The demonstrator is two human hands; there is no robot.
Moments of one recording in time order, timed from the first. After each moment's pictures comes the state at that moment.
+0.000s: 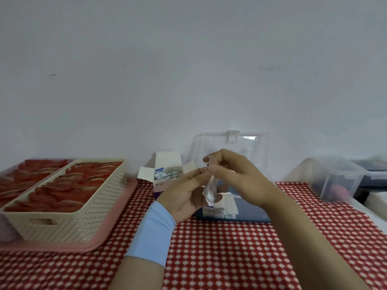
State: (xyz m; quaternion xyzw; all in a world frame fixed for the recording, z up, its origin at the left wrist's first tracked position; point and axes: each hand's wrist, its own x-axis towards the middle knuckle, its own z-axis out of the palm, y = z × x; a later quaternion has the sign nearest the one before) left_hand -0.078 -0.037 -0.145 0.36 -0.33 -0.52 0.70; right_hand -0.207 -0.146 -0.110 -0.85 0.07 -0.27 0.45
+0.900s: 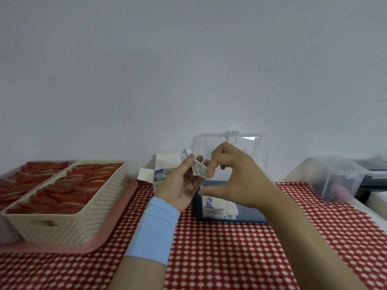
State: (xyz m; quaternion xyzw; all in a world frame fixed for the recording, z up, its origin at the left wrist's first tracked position) left_hand -0.072 -0.045 -0.132 0.36 -0.17 -0.44 0.81; right_hand -0.205 -0.144 -0.109 -0.90 0.04 -0.36 0.23
